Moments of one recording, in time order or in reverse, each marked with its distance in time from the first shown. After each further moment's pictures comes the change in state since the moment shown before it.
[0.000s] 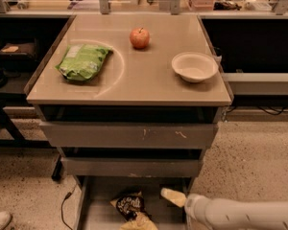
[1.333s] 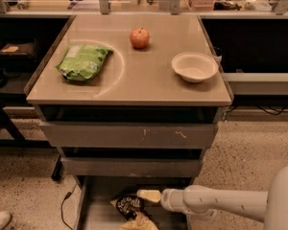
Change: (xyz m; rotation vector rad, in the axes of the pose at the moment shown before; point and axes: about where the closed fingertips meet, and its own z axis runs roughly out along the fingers) arm 0.049 0.050 0.131 -0.256 0.232 -0.066
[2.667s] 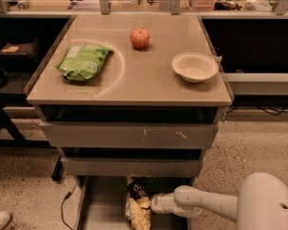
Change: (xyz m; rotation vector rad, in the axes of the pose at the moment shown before) arm 0.030 -0.015 0.087 -0.147 0.148 -0.027
